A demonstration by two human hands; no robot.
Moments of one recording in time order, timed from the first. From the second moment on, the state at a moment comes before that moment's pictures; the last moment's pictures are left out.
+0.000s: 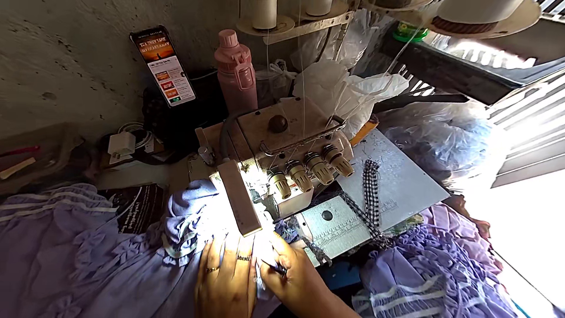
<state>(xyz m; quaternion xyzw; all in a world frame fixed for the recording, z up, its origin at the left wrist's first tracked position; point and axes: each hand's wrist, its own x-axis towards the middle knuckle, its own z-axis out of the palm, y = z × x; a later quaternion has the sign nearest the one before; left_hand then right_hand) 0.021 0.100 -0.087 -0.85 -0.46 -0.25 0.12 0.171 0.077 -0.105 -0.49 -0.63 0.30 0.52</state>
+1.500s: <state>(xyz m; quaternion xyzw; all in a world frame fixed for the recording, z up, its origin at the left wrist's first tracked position) 0.029 0.033 -0.133 -0.64 -0.46 -0.52 -0.33 0.185 0.005 -0.135 -0.48 -0.48 0.47 0.57</state>
